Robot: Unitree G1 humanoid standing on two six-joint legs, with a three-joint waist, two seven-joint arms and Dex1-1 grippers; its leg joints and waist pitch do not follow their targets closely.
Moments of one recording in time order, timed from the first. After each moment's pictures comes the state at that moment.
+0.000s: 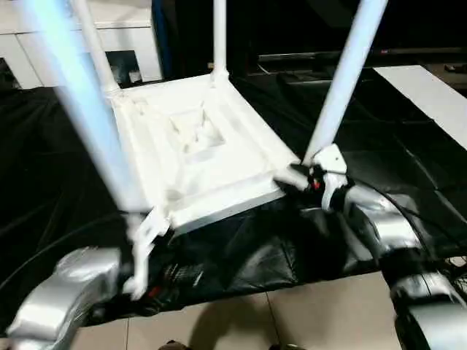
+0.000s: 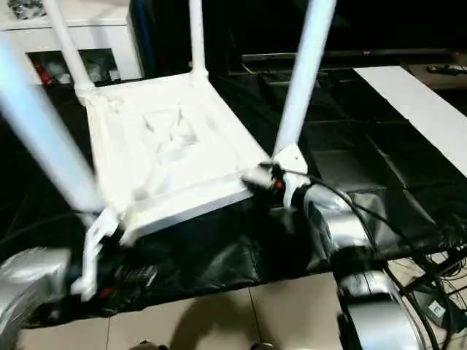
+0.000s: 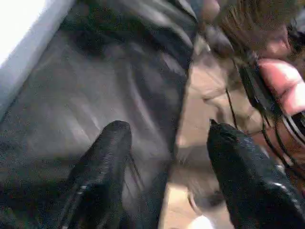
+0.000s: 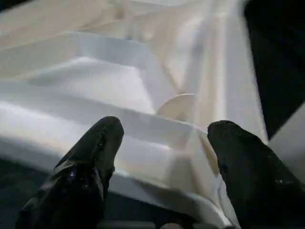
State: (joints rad) left arm 0.02 0.56 -0.06 -0.27 -0.36 0.68 -1.13; right arm -0.66 -0.29 0.05 0.84 0.13 -0.01 0.65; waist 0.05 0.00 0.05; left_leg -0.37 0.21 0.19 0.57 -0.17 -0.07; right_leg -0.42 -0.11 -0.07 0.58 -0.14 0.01
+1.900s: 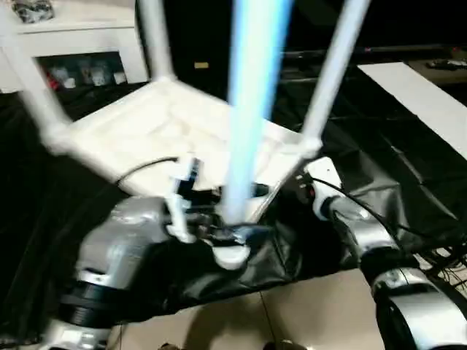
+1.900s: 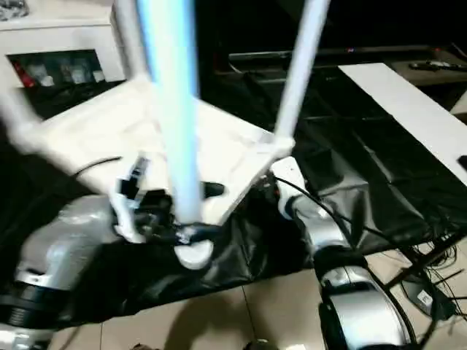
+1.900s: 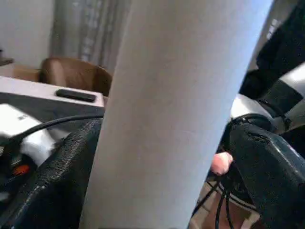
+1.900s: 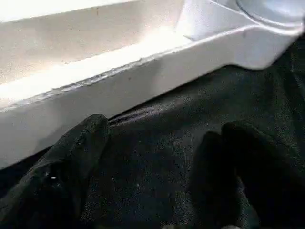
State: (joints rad) left arm -0.37 0.25 -0.19 0.00 -0.57 0.43 -1.26; right arm -0.70 -0.19 0.05 1.05 -0.03 -0.01 0.36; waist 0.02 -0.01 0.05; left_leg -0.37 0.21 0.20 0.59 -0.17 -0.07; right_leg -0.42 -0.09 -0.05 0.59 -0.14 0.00
